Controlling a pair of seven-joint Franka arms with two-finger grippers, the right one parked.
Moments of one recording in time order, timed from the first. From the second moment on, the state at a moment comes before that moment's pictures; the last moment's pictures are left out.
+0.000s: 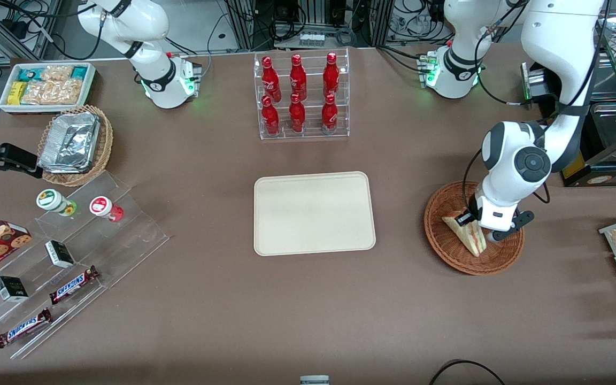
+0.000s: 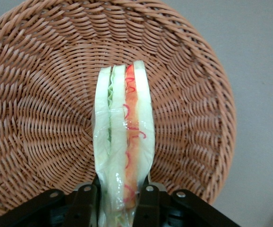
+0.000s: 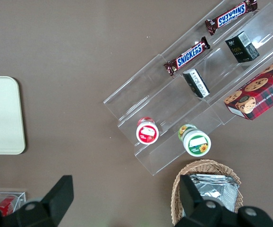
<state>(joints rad) -0.08 0.27 -0.08 -2.16 0.05 2.44 -0.70</state>
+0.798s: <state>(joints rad) -0.15 0.22 -0.26 -1.68 0.04 1.86 -0.73</state>
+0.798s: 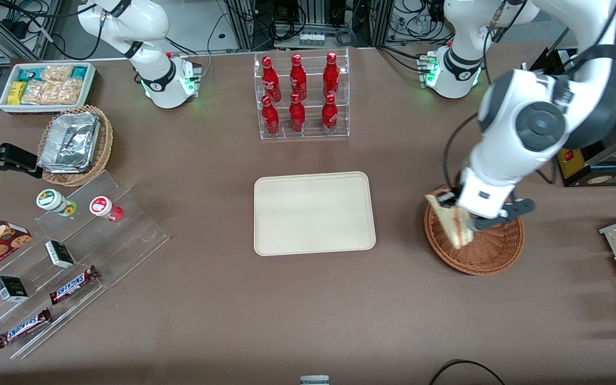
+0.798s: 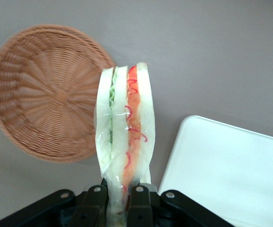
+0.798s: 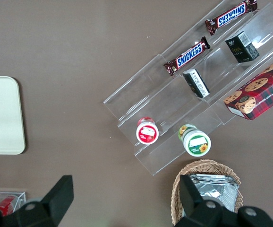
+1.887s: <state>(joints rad) -0.55 0.57 -0.27 -1.54 0.05 2.03 -0.78</state>
